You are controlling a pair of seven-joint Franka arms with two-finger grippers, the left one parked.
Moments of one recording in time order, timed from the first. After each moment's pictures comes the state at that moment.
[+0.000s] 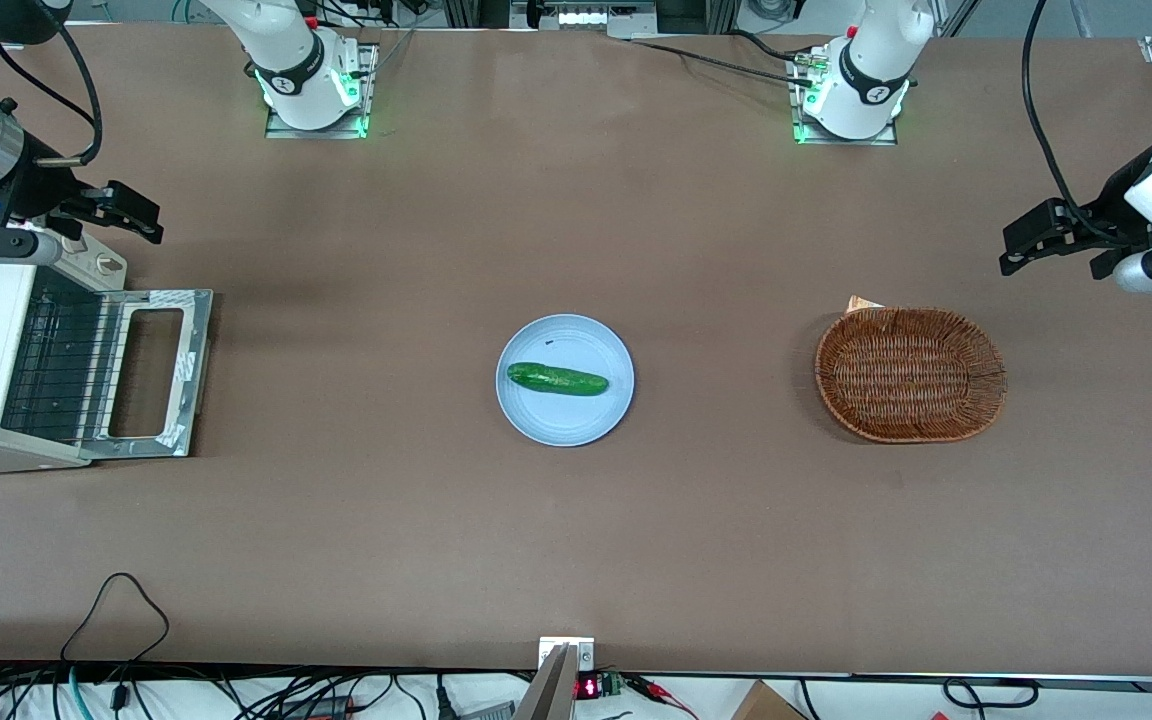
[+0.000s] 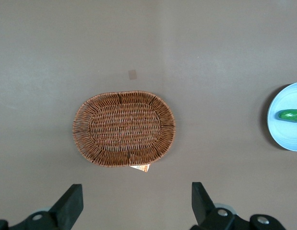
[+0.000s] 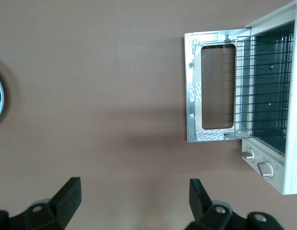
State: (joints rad) arm 0.01 -0.07 0.03 -1.80 -0.01 1.65 0.07
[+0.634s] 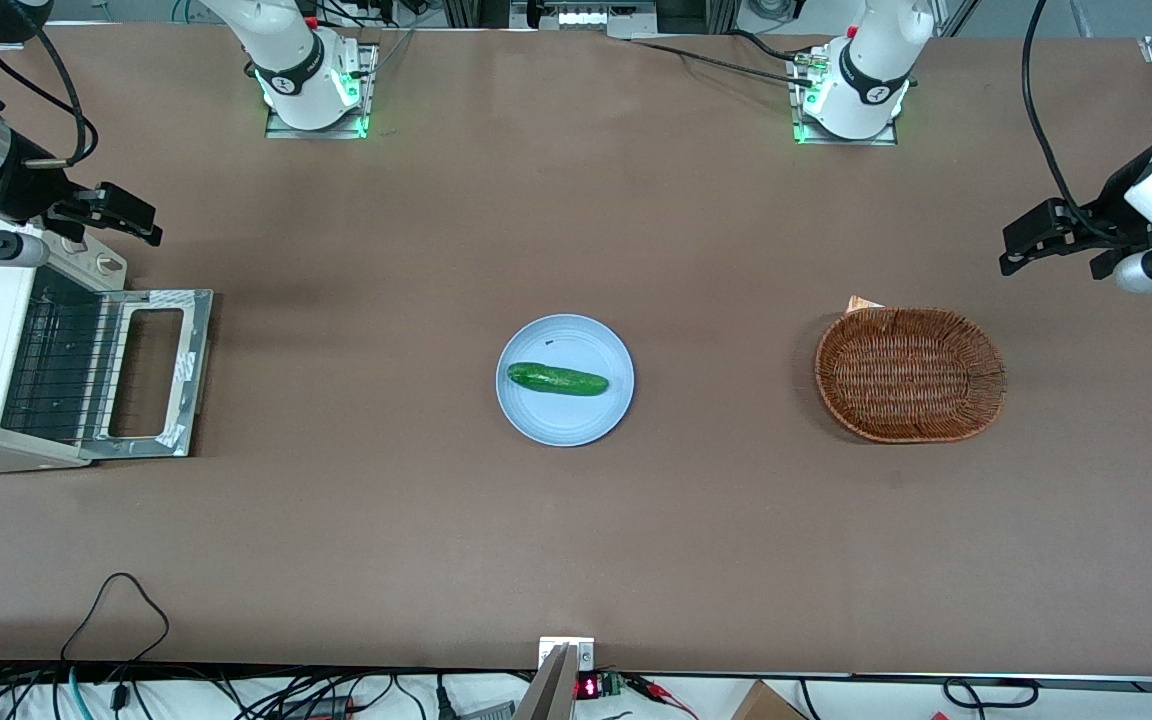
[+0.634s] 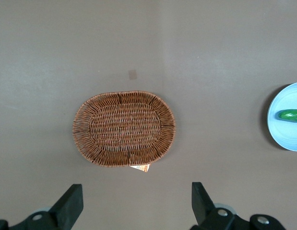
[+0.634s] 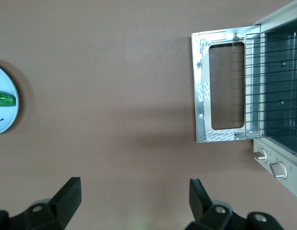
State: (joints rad) arm 0.00 -0.07 0.01 -1.79 0.04 1.65 0.07
